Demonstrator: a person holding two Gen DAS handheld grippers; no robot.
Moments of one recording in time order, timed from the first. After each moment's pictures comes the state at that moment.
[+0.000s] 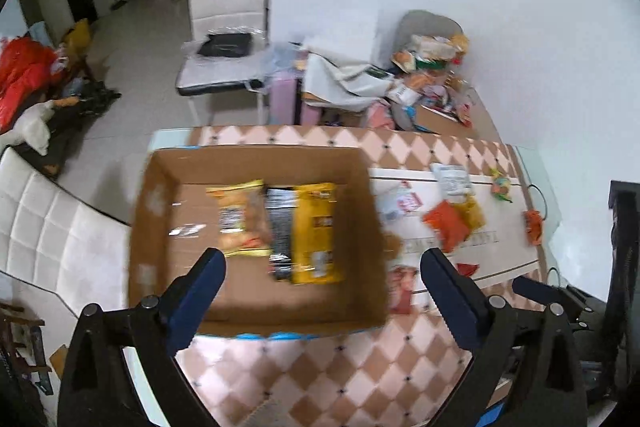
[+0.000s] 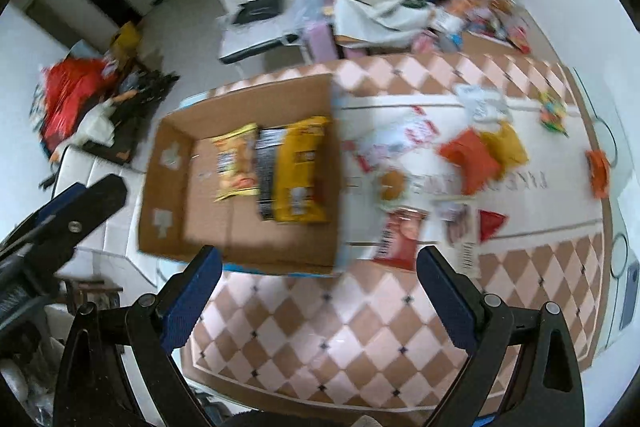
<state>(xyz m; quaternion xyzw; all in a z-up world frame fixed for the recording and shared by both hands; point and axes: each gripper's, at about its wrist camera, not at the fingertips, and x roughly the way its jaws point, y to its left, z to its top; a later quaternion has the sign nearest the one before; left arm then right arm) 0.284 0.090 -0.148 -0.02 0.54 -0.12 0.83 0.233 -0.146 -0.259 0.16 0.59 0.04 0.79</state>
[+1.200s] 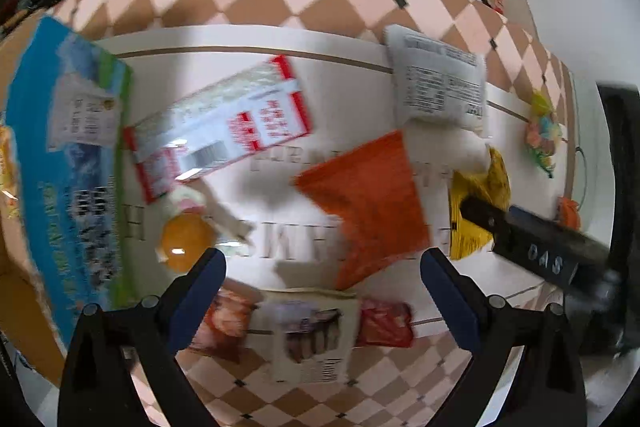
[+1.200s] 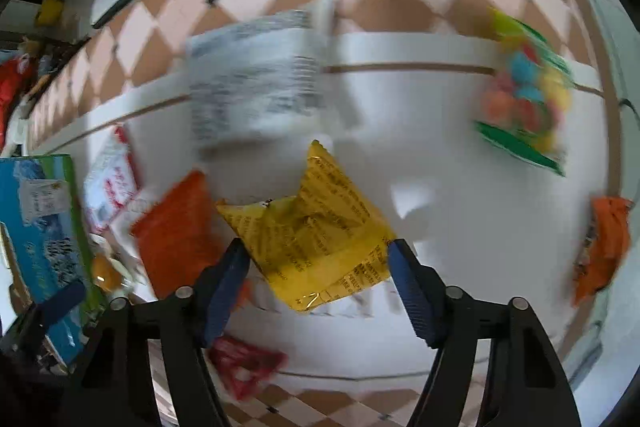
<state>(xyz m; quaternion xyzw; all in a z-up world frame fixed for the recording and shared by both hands) 0.378 -0.155 -0.373 -0.05 0.75 -0.08 0.66 0.394 -0.413 -0.498 0.13 0.74 -0.01 0.66</state>
